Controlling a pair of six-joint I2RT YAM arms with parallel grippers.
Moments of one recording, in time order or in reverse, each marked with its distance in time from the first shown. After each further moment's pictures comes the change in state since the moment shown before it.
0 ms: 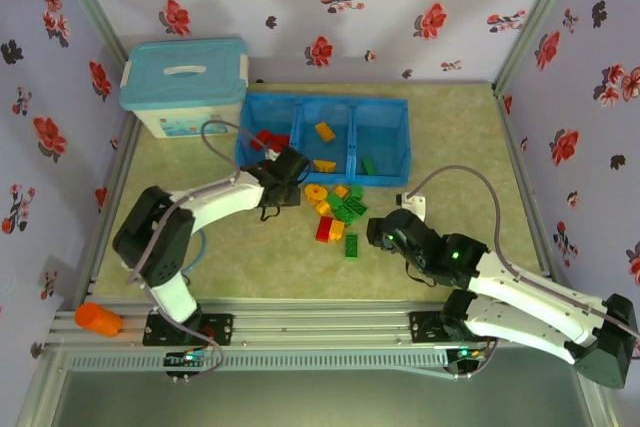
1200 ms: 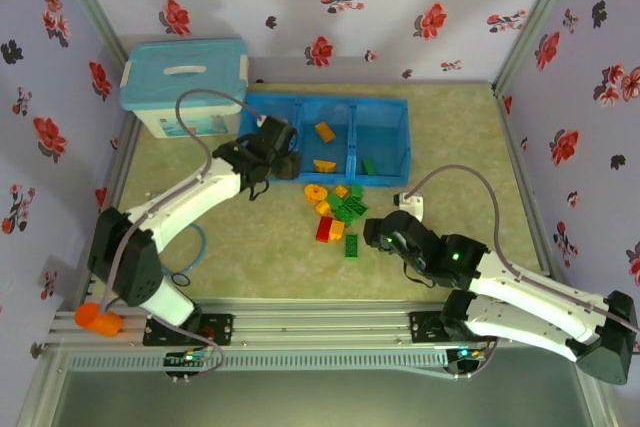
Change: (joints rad) left arm 0.021 -0.146 0.158 -0.131 -0.029 0.192; right arm 0.041 0.001 0.017 0.003 0.013 0.016
